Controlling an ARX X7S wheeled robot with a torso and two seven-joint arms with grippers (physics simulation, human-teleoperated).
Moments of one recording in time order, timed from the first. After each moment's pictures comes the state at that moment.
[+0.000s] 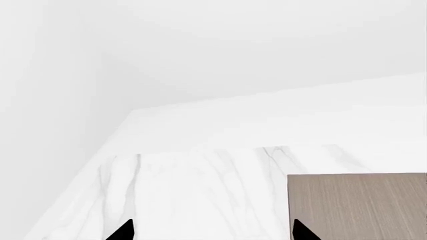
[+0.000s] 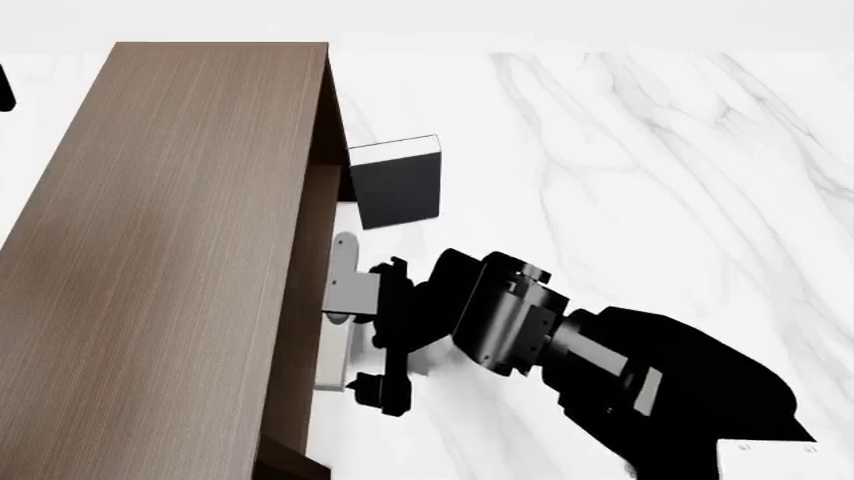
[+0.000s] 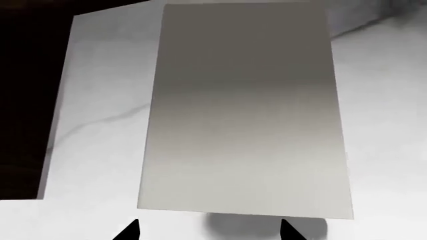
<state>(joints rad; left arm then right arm) -1.26 -0.83 0.02 0.23 -0.72 -1.39 -0.21 1.32 0.02 -1.54 0.78 0.59 0.36 -0.71</state>
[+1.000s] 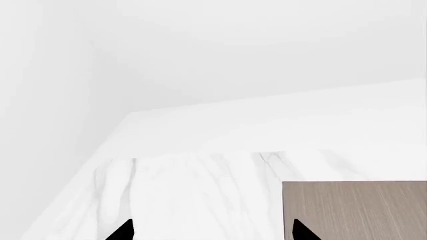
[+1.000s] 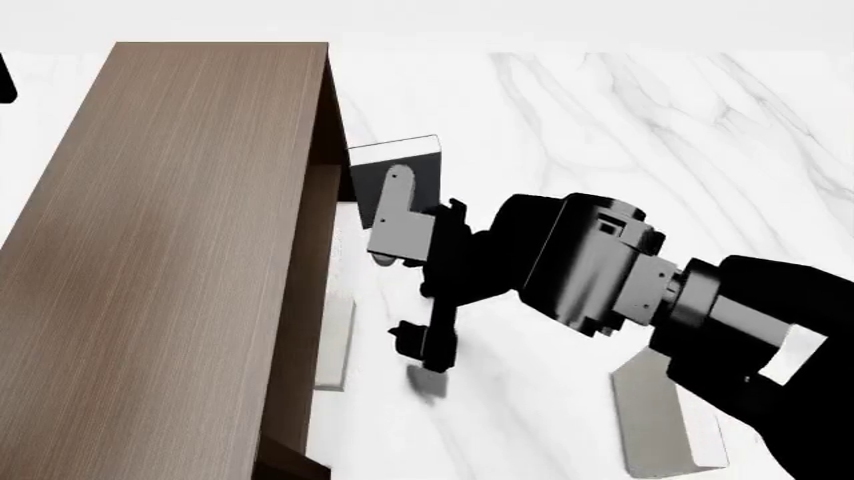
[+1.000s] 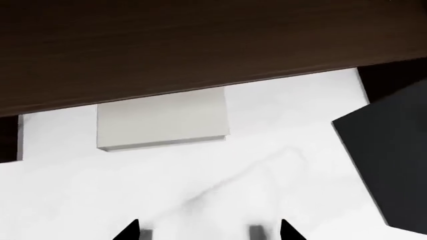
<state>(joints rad) -1.27 -0.83 0.02 0.22 -0.74 -1.37 -0.22 1.49 0.29 -1.47 0.30 0.71 0.70 -0.53</state>
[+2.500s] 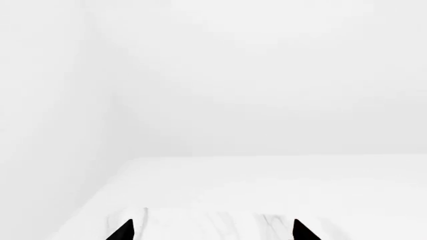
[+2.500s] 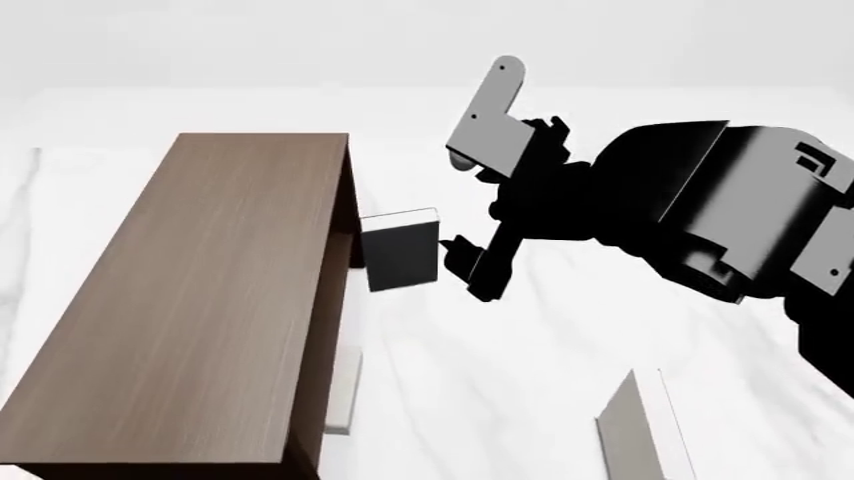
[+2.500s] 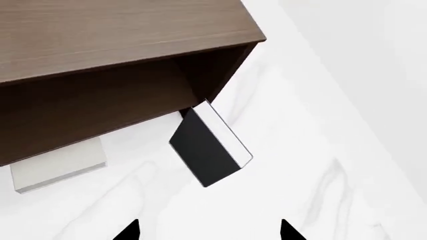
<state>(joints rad) -1.29 -0.84 -0.01 0.21 -0.79 -1.37 -0.25 1.59 0.53 -1.25 0.03 0.89 0.95 -0.25</state>
